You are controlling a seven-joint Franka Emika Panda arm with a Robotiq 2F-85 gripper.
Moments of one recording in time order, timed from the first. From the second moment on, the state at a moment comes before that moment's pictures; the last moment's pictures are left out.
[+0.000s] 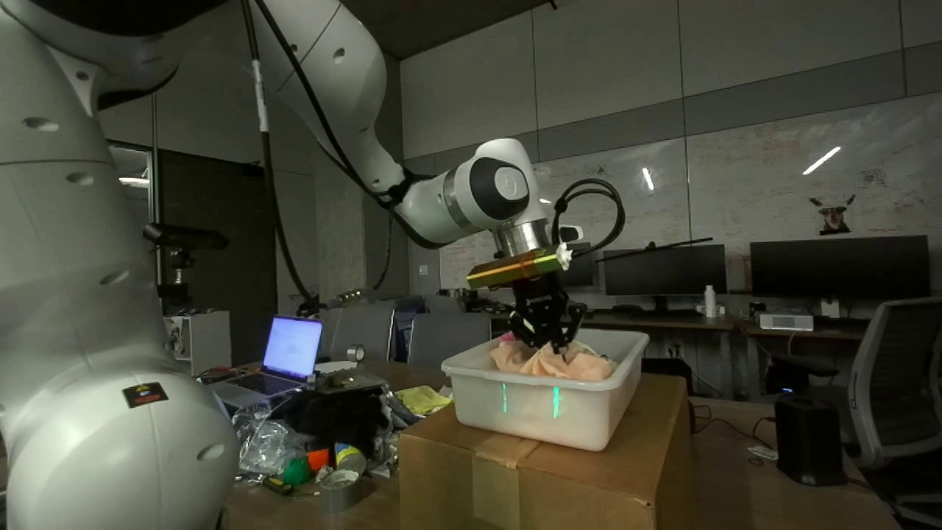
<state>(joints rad) -0.12 -0.28 -0.13 -2.35 -0.27 2.24 -0.18</state>
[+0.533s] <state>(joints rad) -0.12 -0.38 -0.13 -2.40 -0.27 2.29 -0.18</state>
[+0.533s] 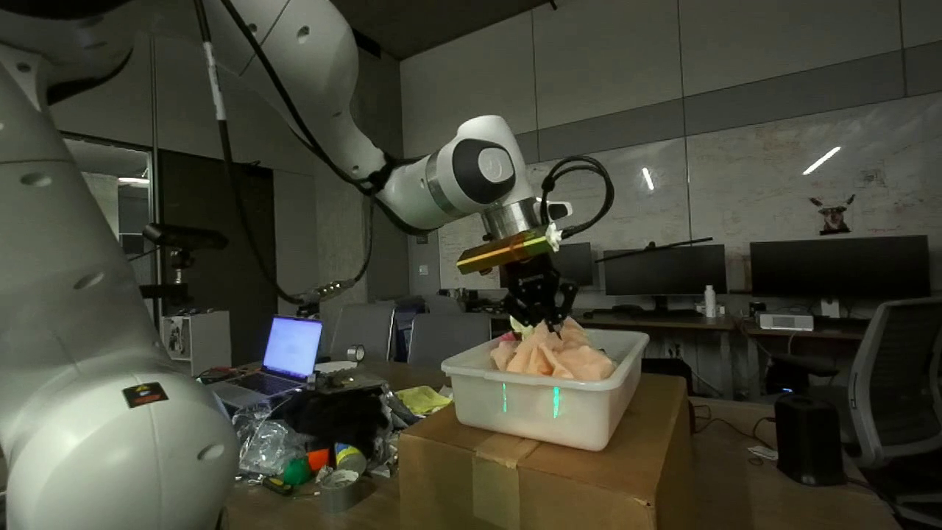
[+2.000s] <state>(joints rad) -0.01 -0.78 -0.04 -2.37 -0.17 2.40 -0.16</state>
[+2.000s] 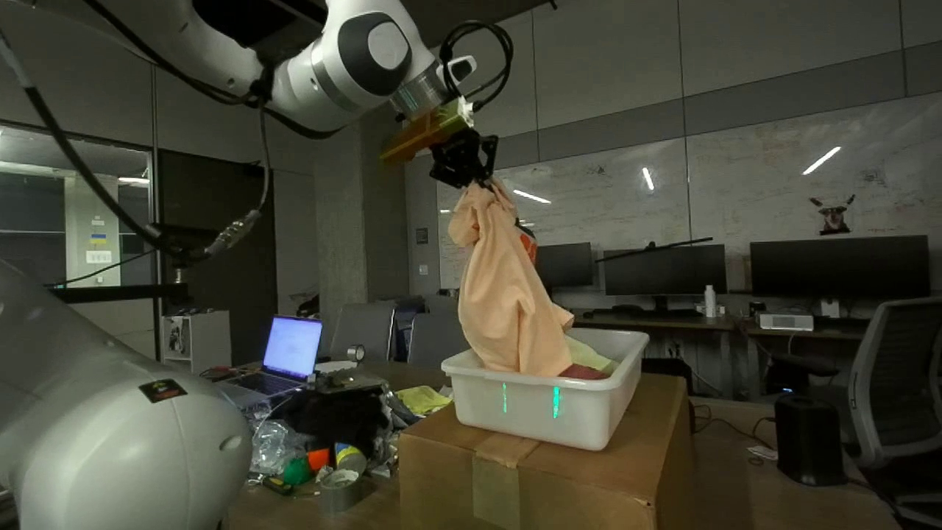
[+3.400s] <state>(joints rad) 0.28 -0.75 0.18 -2.33 -0.17 2.19 -0.22</state>
